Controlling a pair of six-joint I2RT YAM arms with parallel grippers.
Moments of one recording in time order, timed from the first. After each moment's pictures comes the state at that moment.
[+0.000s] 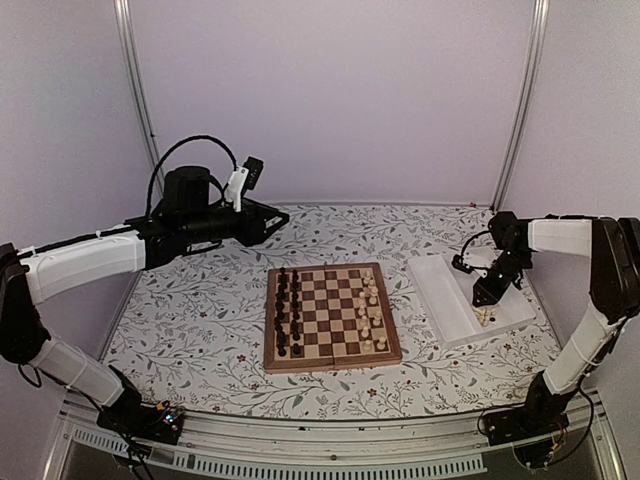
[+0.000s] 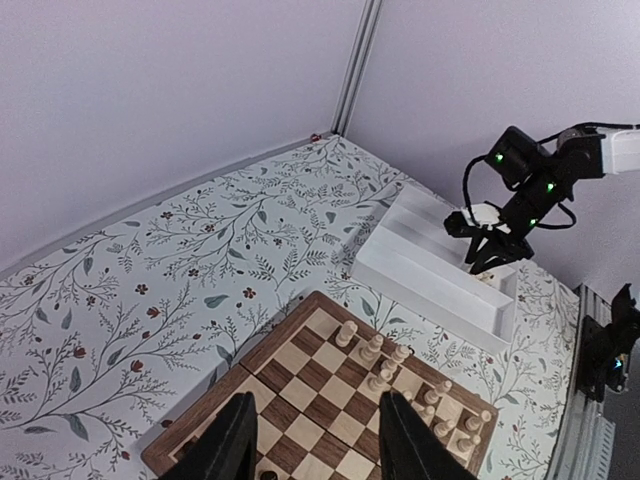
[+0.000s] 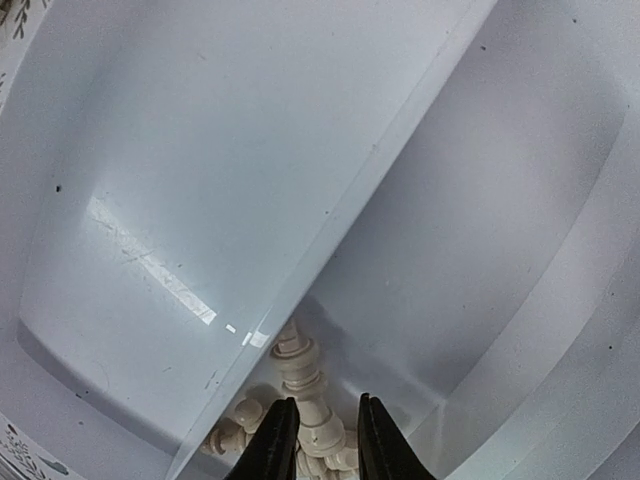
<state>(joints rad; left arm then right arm) -0.59 1.40 1.02 0.09 0.33 -0.14 0.09 1.65 1.03 -0.76 -0.13 -0.69</state>
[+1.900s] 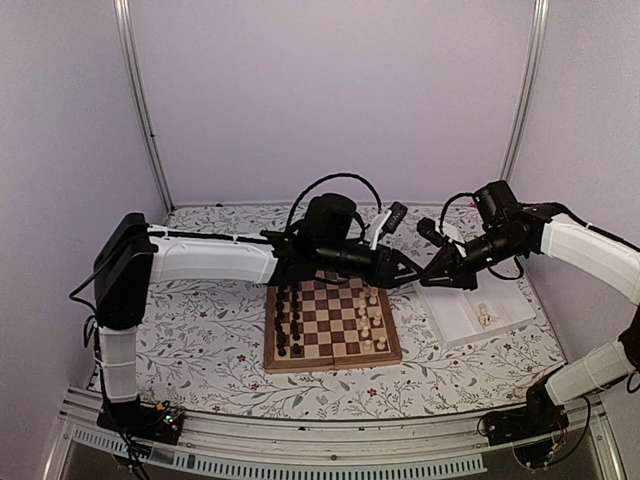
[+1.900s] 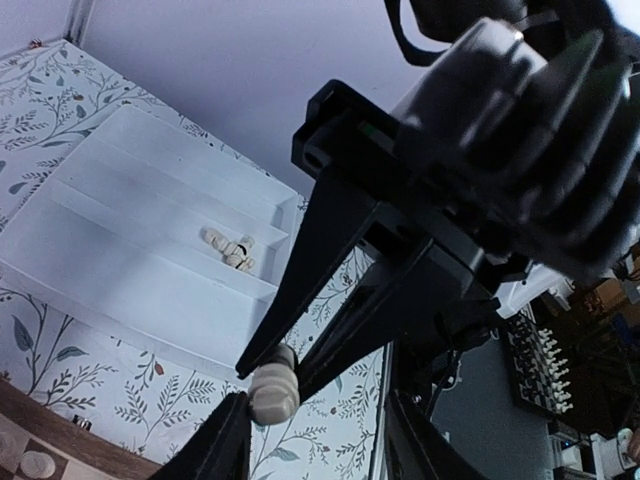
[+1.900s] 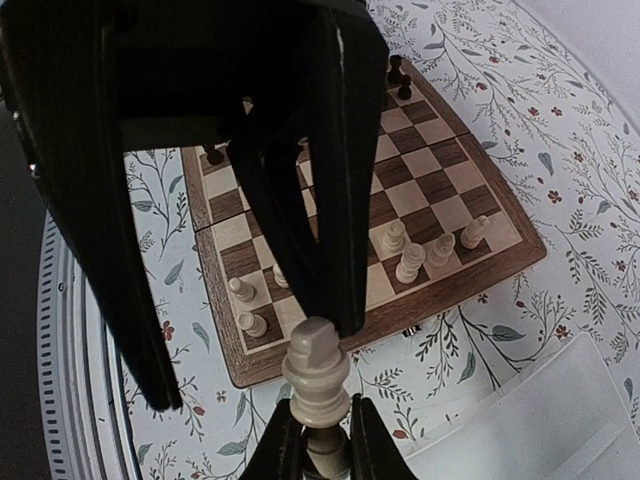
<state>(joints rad) -1.01 2.03 1.53 0.20 0.49 -0.47 0.40 1.35 1.07 -0.73 -0.69 -0.68</state>
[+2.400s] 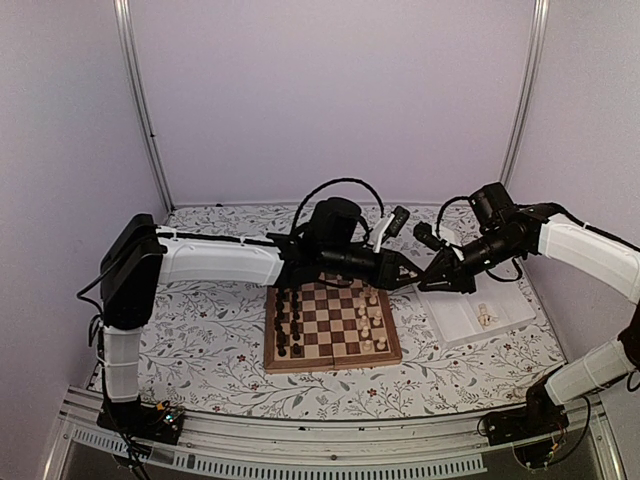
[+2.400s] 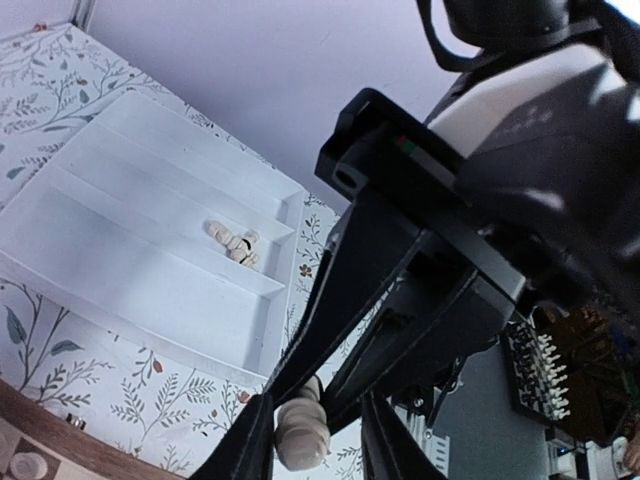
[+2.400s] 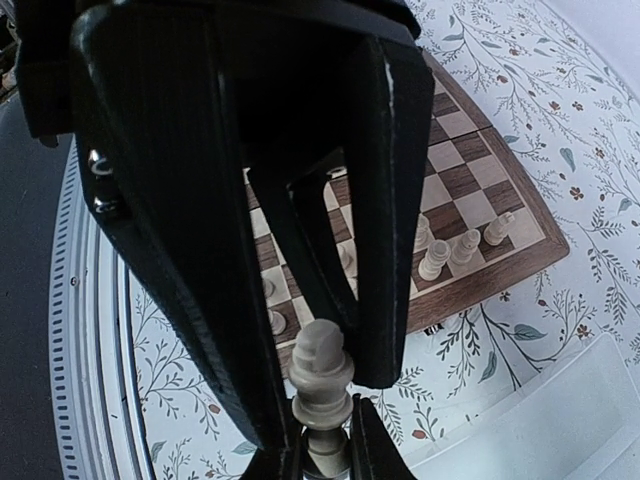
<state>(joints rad) -1.02 2.07 1.55 0.20 0.49 -0.49 0.43 1.36 1.08 -0.75 -0.69 -0.68</state>
